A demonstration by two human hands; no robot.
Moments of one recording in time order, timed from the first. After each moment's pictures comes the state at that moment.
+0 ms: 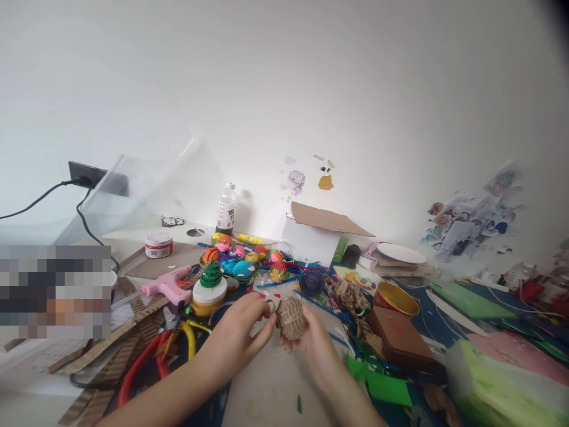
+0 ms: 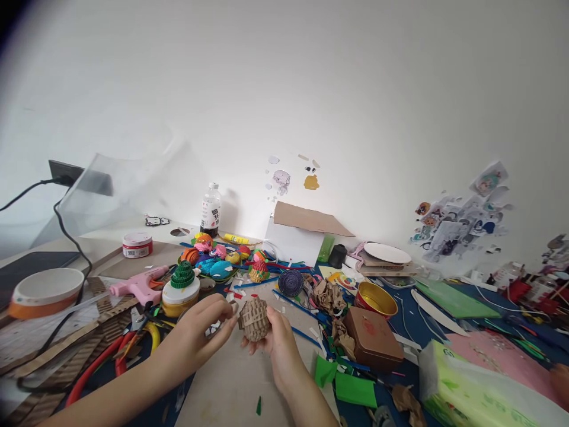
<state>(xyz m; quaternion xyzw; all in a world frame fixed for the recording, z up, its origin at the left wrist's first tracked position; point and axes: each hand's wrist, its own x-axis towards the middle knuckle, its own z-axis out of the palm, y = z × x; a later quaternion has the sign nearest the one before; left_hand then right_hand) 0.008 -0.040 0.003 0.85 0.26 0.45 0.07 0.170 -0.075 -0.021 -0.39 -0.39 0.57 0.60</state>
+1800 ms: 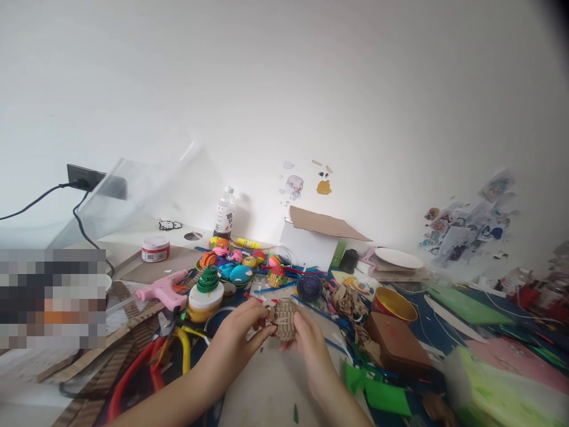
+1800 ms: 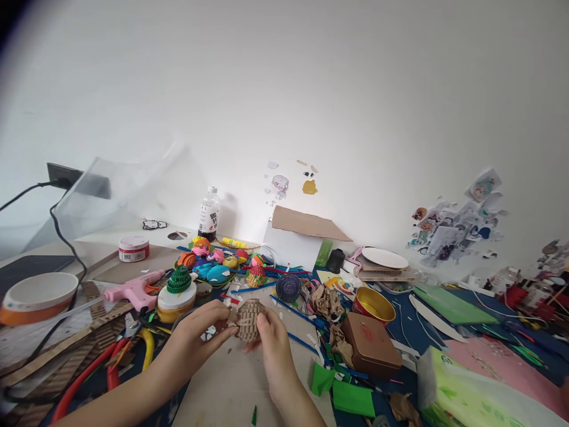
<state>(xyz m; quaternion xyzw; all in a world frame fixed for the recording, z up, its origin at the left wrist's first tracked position) 0.017 -0.031 -0.012 0.82 0.24 0.50 0.13 0.174 -0.069 -0.032 -0.44 -0.47 0.45 0.62</state>
